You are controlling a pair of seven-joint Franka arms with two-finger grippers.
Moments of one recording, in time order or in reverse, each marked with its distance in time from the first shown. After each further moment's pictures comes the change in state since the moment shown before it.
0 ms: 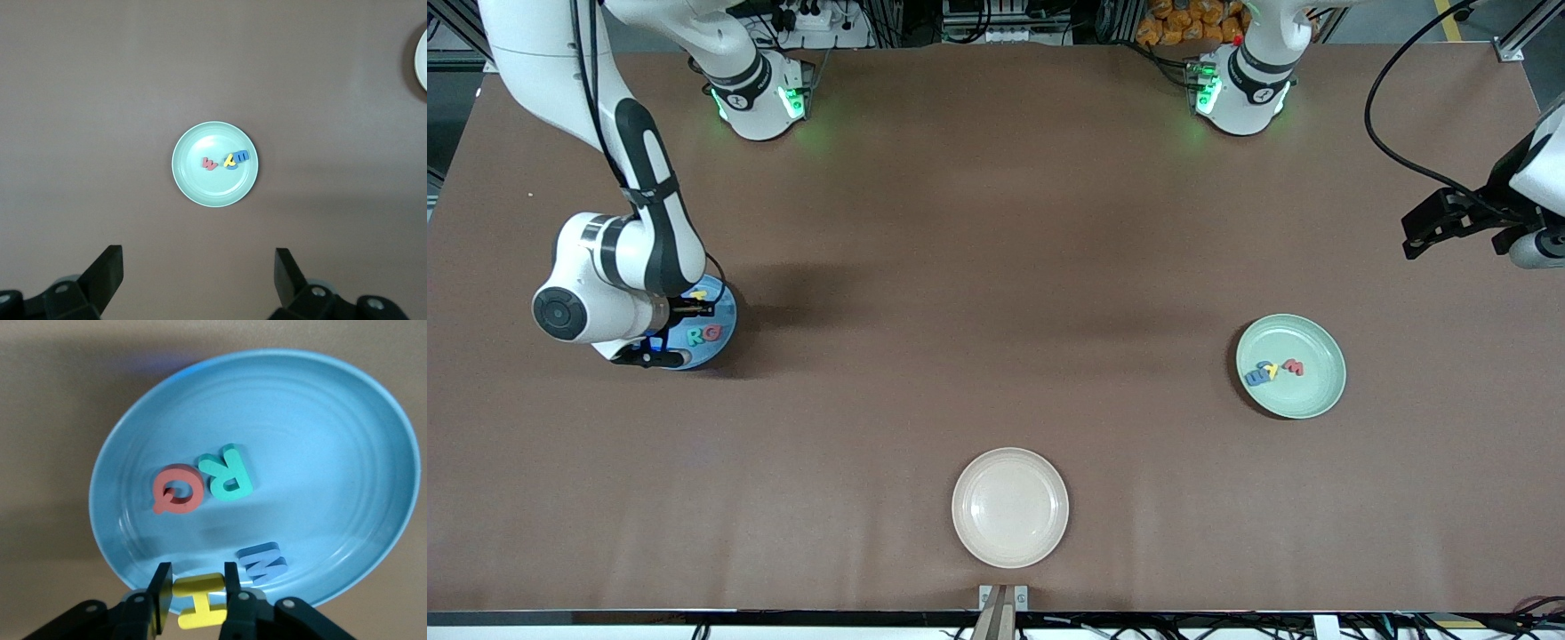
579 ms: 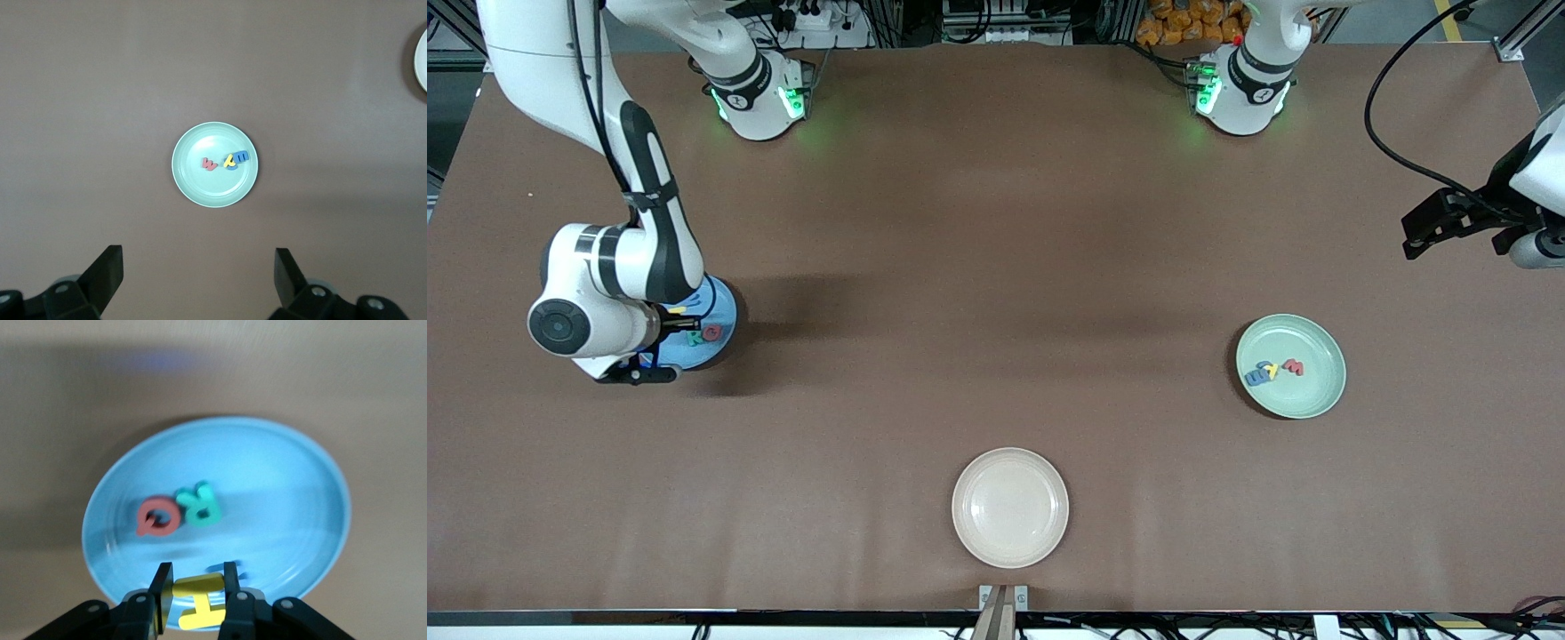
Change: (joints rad) left arm 0.000 0.000 0.000 0.000 0.000 0.001 0.000; right arm -0.005 0.014 0.001 0.080 -0.058 -0.039 0.005
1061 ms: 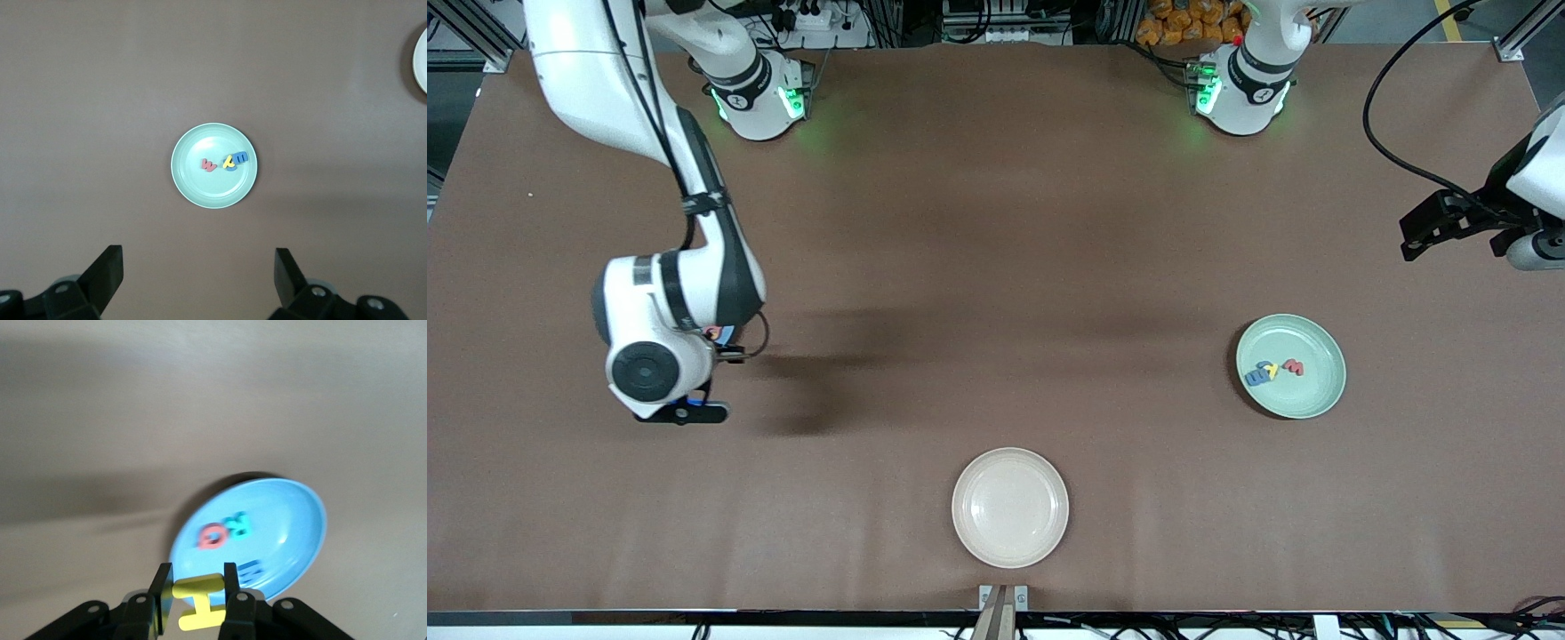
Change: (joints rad) left arm -0.002 0.000 -0.001 0.000 0.000 0.003 0.000; right arm 0.013 0.091 0.124 0.347 -0.210 -0.229 0.203
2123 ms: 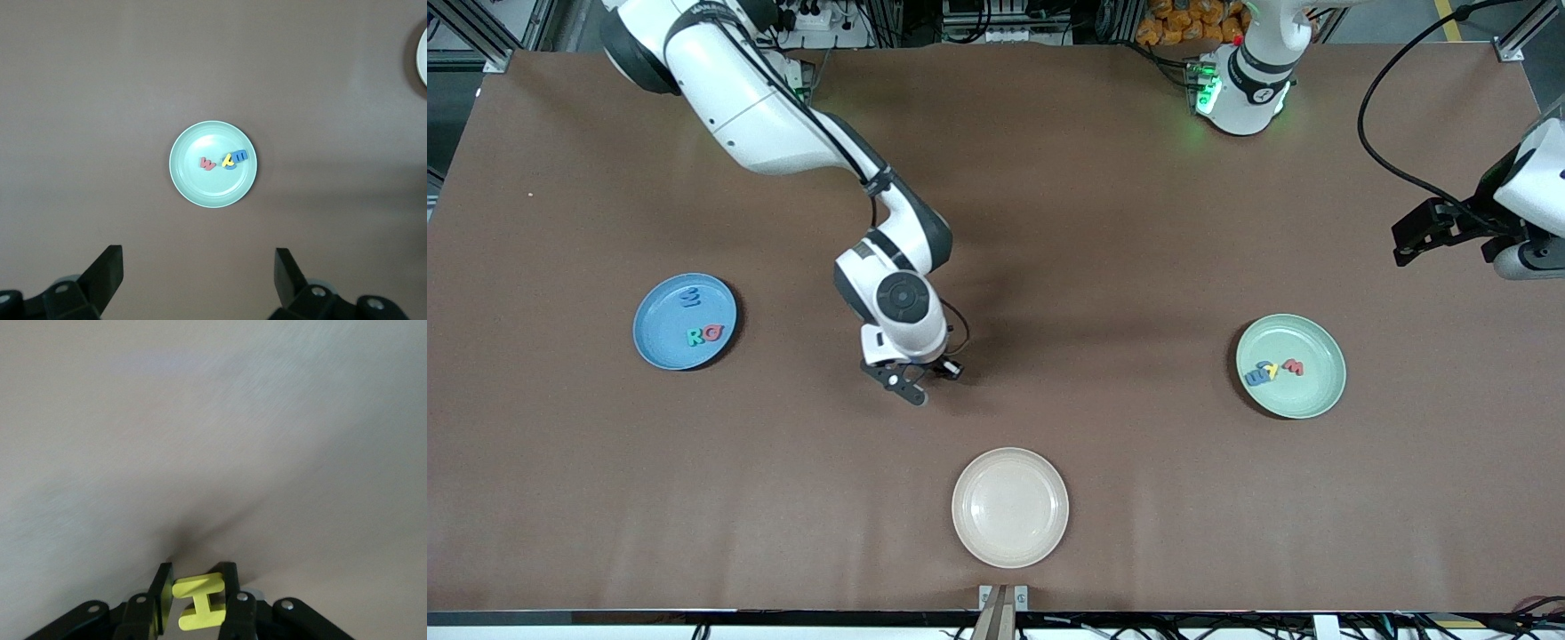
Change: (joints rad) left arm -0.003 0.018 0.002 -0.001 0.000 0.003 0.000; right arm 0.056 0.272 0.482 0.188 -0.056 0.361 1.062
